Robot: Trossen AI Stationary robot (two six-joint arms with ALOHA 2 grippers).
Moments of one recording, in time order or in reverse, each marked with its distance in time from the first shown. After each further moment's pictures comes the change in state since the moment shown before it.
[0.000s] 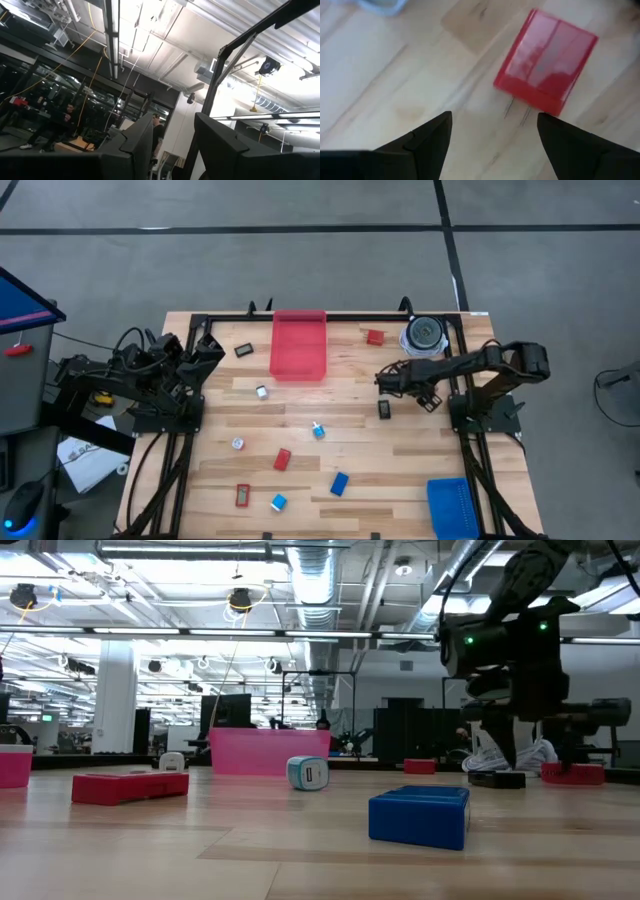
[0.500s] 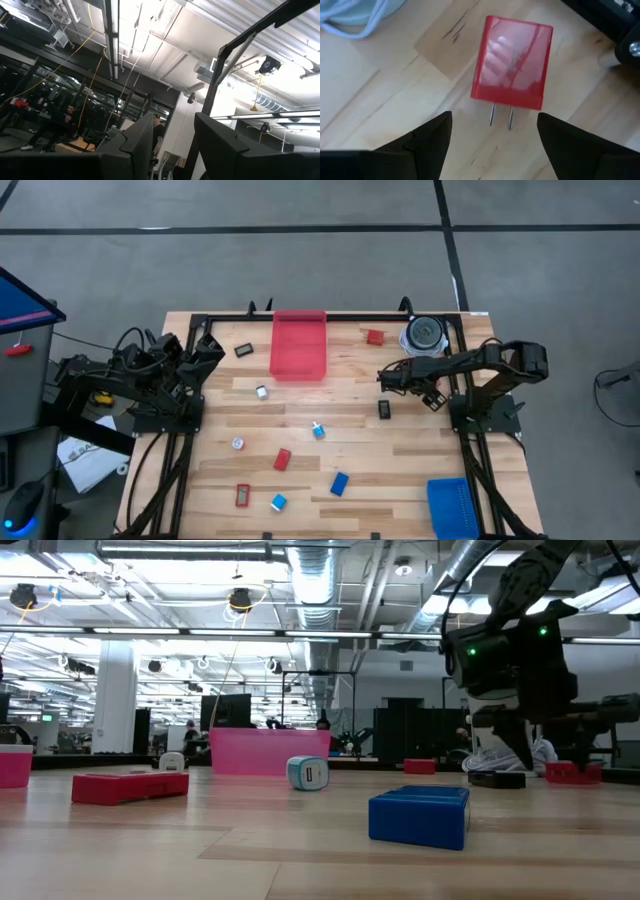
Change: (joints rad) left arm 0.000 0.000 0.000 0.000 0.002 0.009; right arm -0.044 0.008 -0.013 -0.056 -0.027 -0.007
